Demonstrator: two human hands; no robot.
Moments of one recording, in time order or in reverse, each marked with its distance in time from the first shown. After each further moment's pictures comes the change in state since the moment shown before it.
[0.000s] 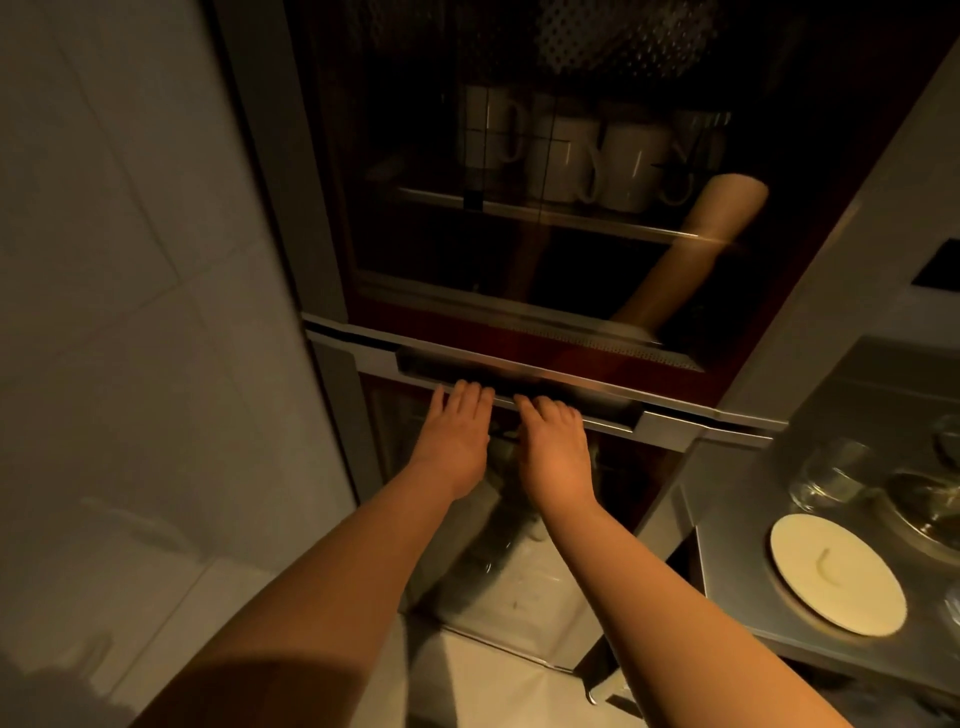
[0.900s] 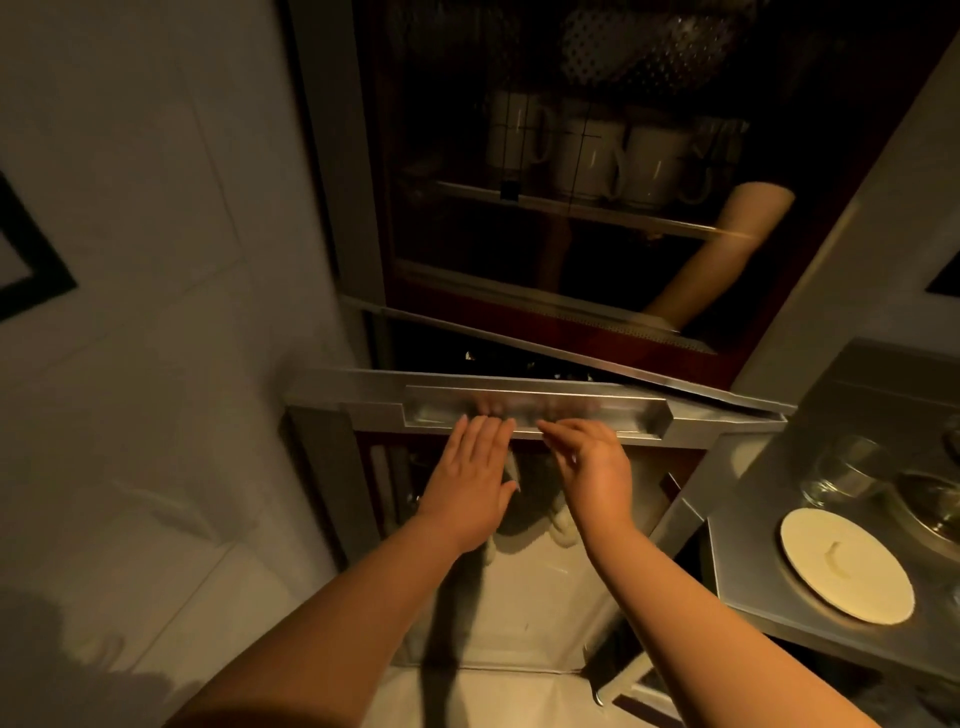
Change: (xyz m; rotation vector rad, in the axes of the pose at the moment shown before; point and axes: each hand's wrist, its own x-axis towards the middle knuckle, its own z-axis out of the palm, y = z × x) left_hand -0.082 0.015 0.017 -0.016 0.076 0.029; right_hand -0.054 0.005 -0.012 0.345 0.193 -0.024
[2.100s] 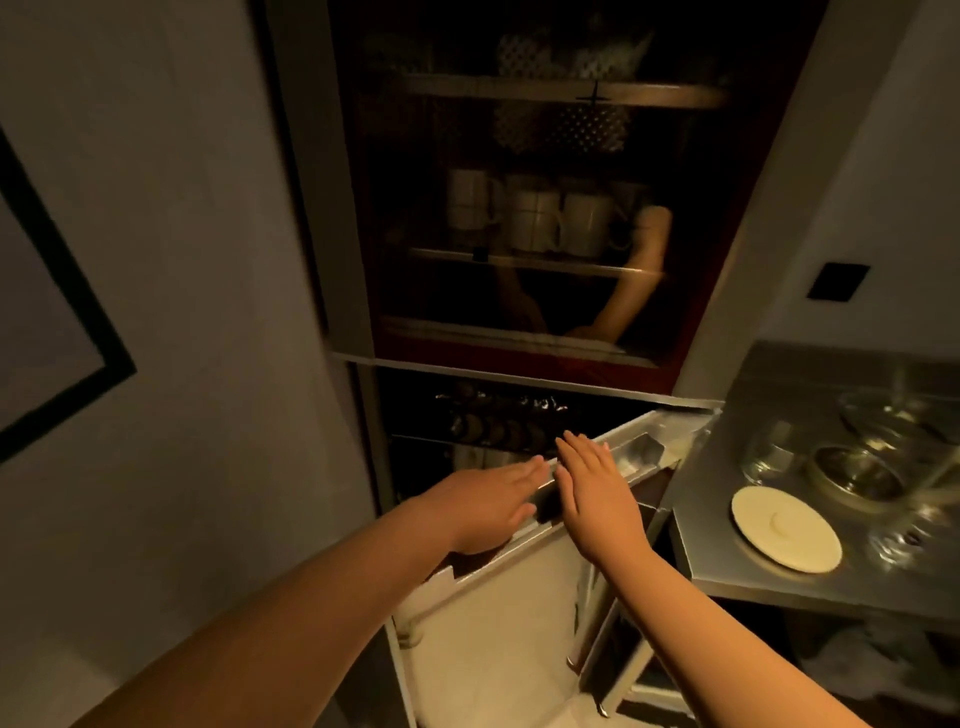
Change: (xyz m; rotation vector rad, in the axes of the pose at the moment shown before) left_hand -0.013 -0.007 -0.103 -0.263 -0.311 0.447; right_hand -0.034 -0.030 -0.043 -0.285 -0.108 0.056
